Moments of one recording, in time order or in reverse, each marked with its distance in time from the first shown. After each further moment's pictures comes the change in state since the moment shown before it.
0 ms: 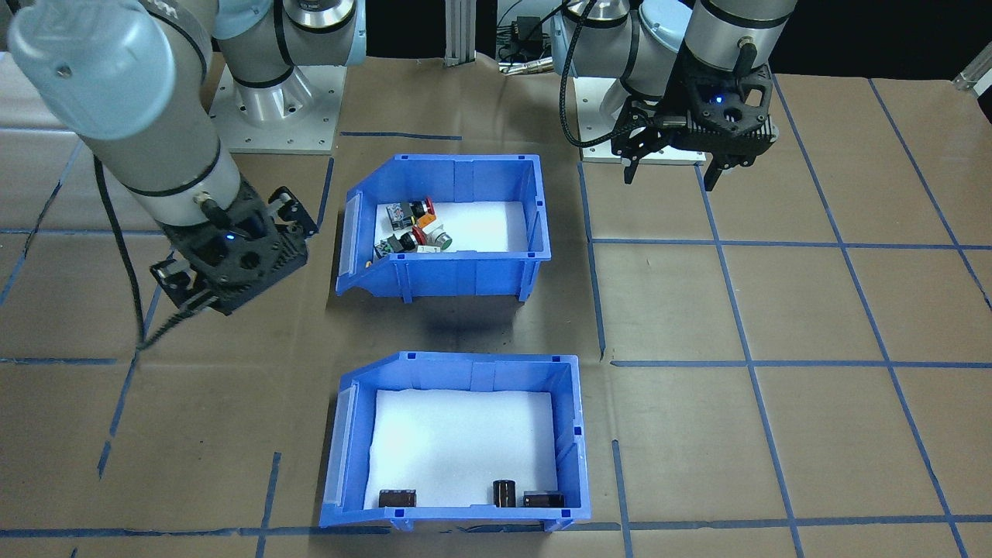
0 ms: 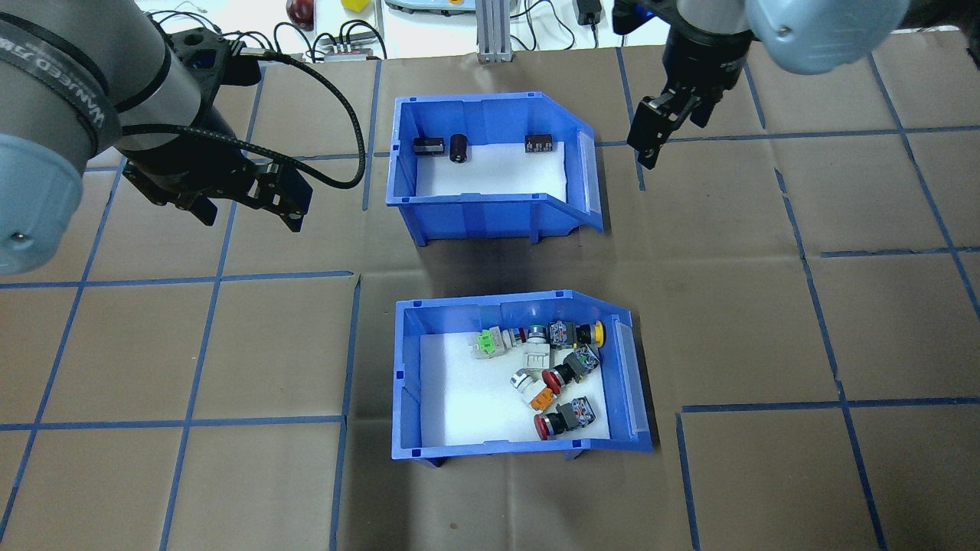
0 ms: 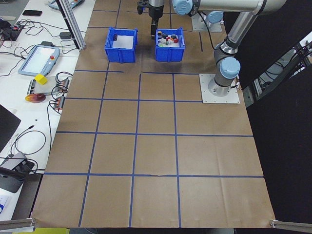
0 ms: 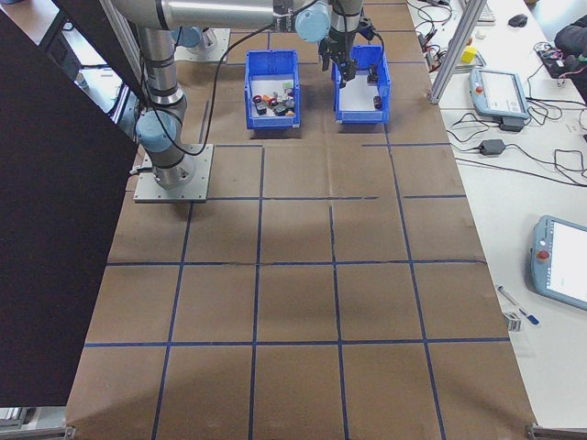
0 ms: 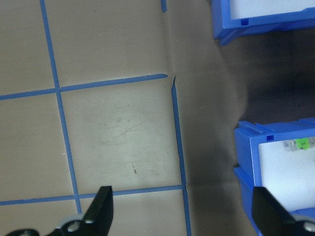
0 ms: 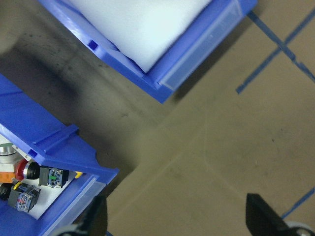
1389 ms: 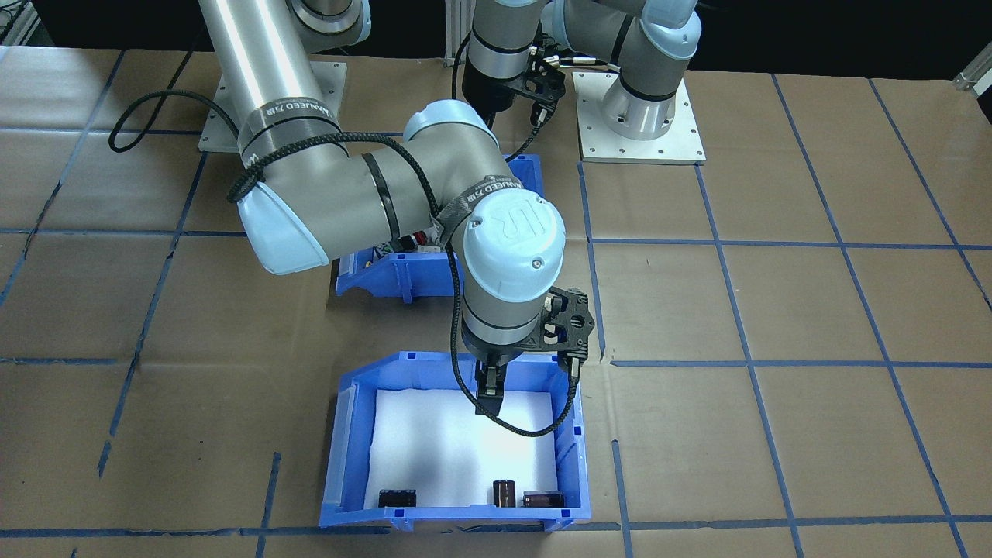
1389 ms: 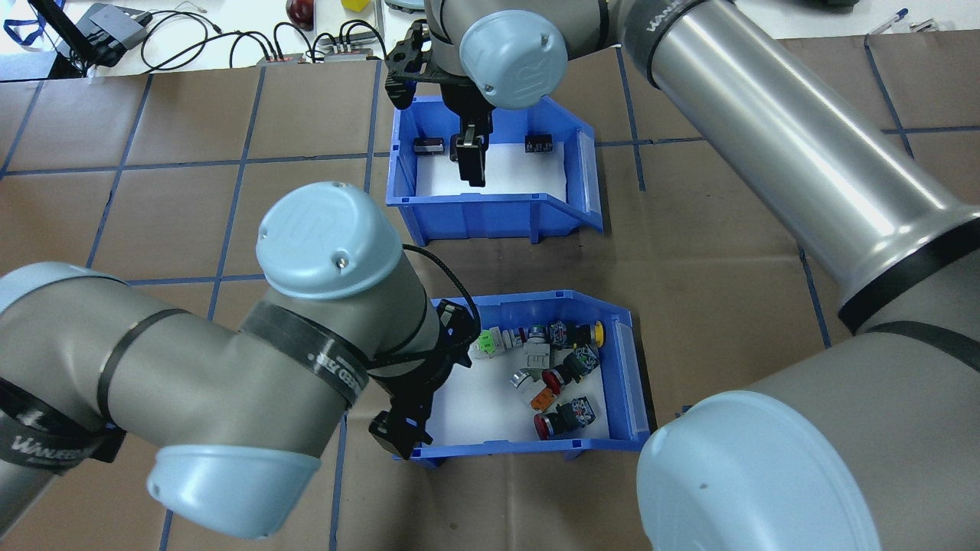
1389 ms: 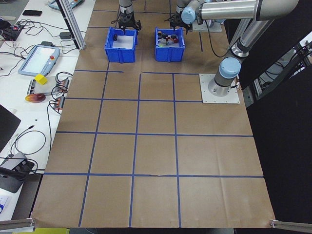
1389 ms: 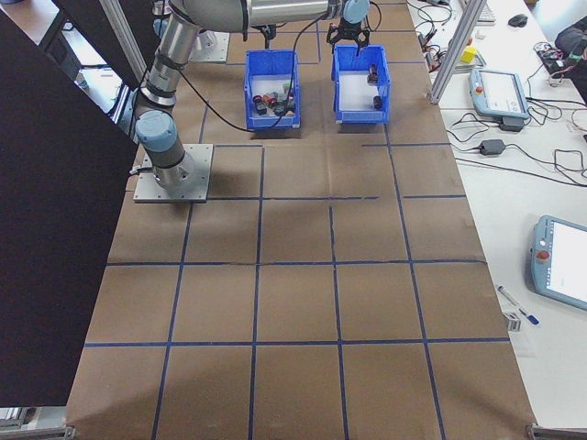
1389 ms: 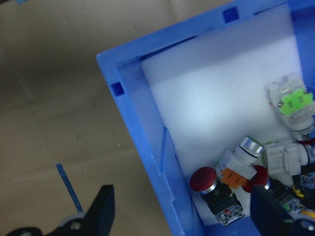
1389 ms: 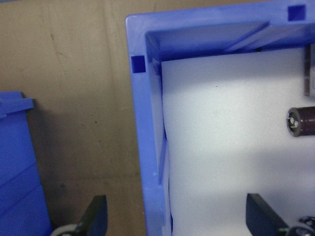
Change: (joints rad) left arm -0.514 0.019 -0.420 0.343 -0.163 -1.958; right arm 0.322 0.387 -0.248 -0.142 0.004 -0.365
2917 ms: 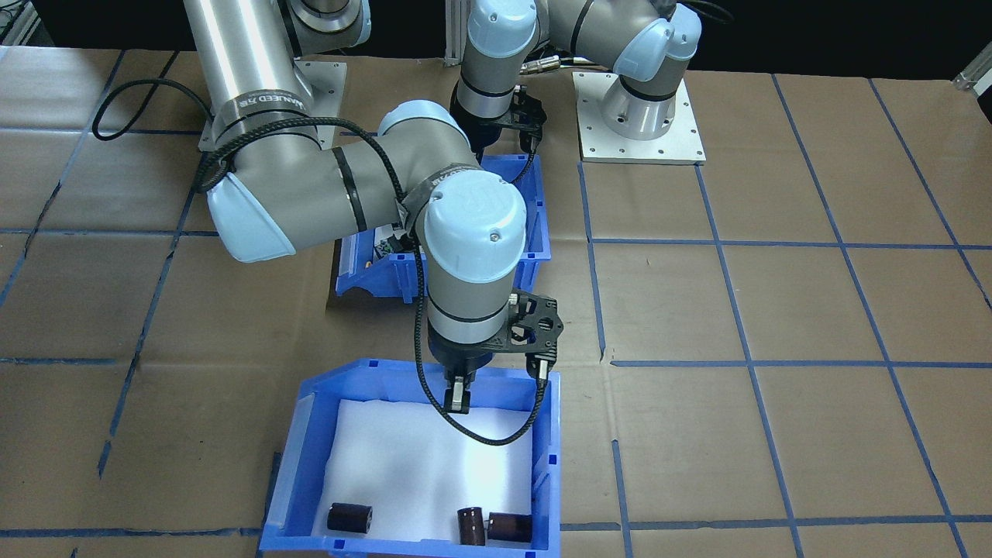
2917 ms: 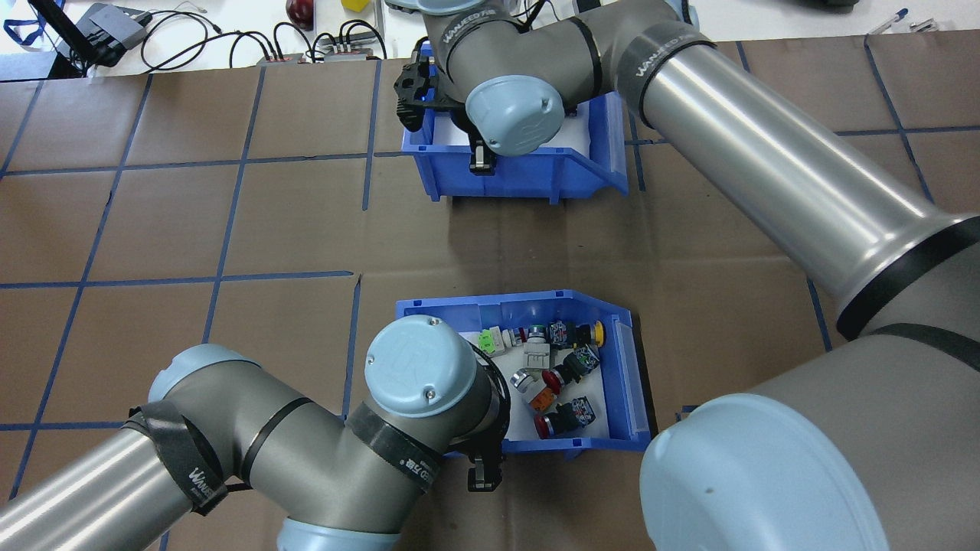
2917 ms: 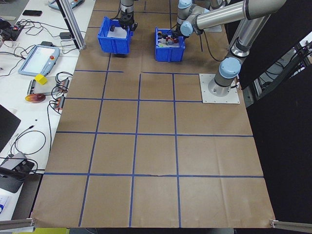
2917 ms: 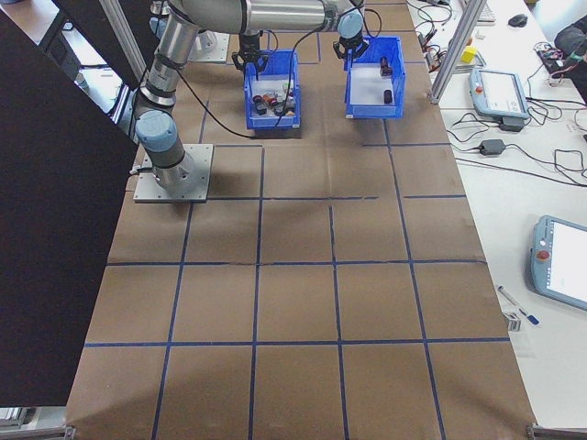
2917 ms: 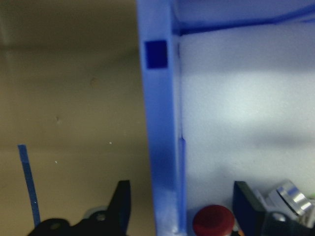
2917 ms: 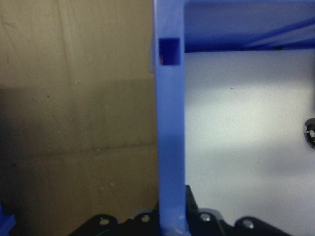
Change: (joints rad) left arm -0.023 -0.094 -0.112 0.260 -0.007 -0.223; right arm -0.068 -0.080 0.093 -0.152 -0.075 -0.075
